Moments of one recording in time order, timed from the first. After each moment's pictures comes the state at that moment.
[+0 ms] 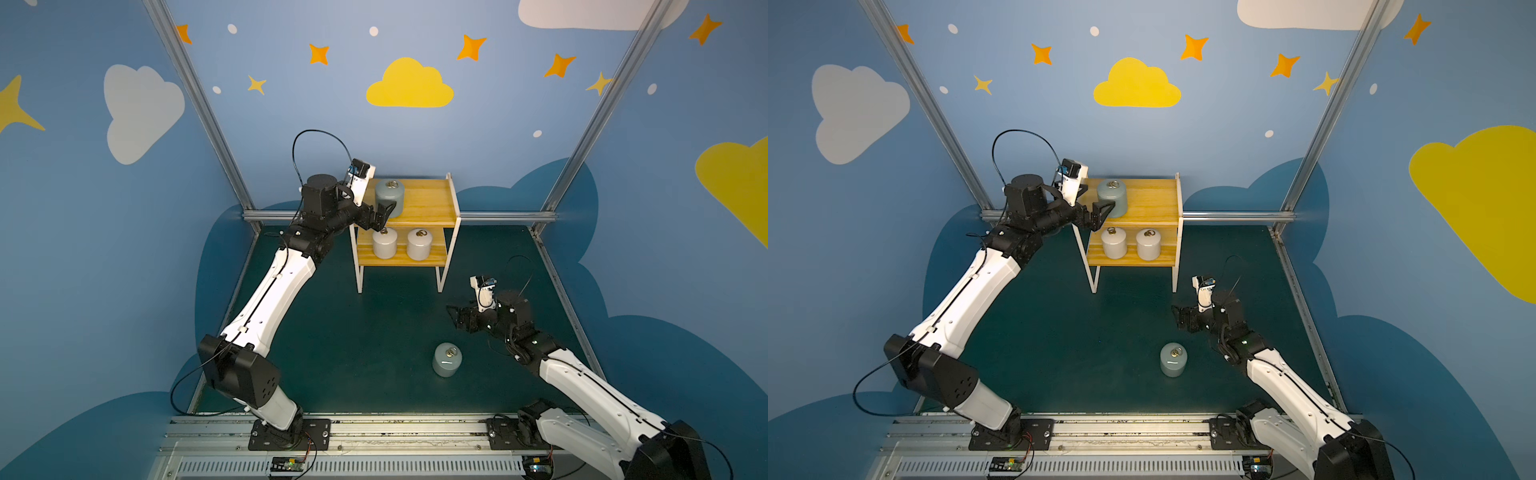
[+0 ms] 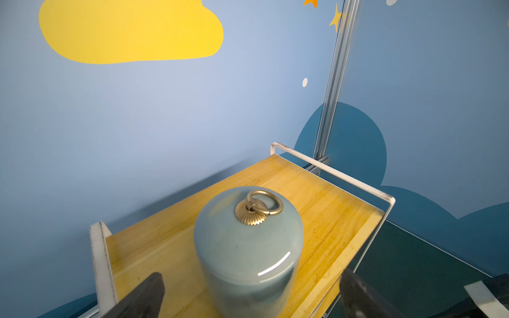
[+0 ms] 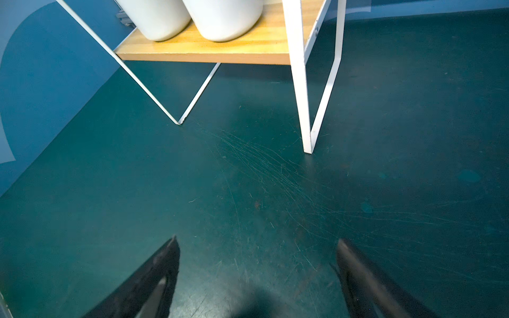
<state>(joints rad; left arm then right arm) -0.32 1.62 1.73 -0.27 0.36 0.07 0.47 0.98 0.56 -0.10 -0.16 0.23</state>
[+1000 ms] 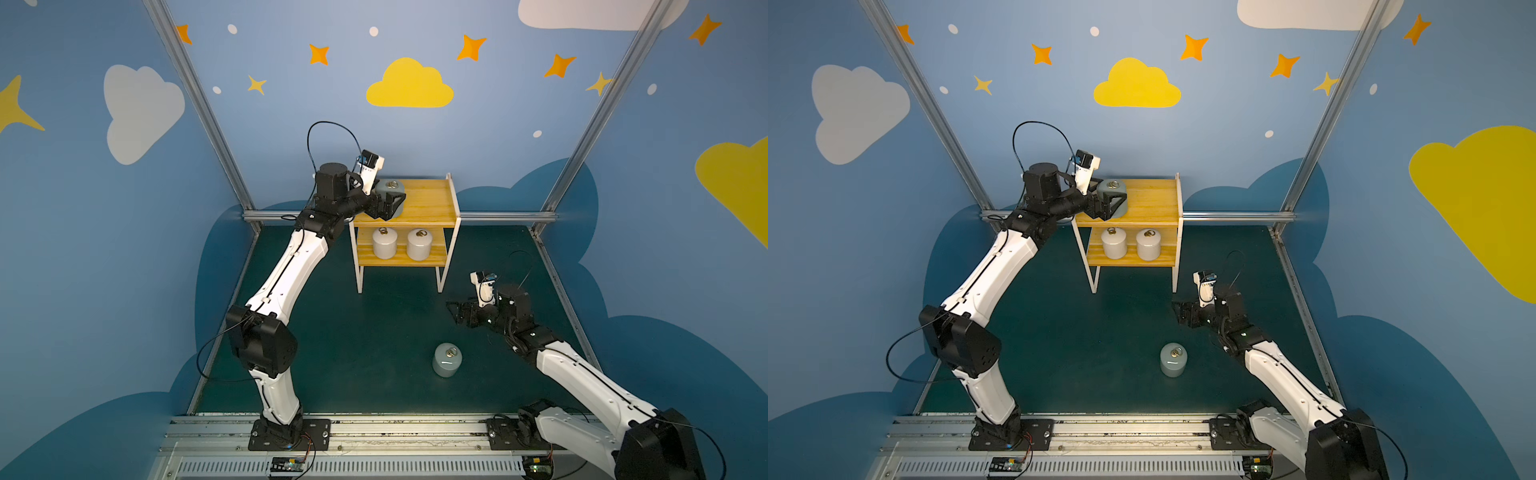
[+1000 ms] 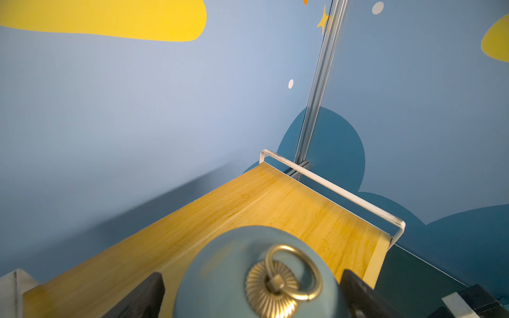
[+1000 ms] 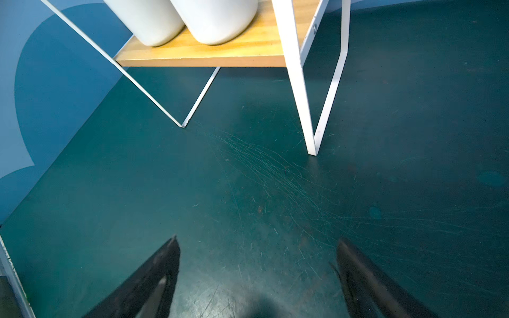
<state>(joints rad) -0.31 1.83 1.94 -0.28 0.49 0.01 0.41 1.05 0.59 -0.08 -0.24 0.24</state>
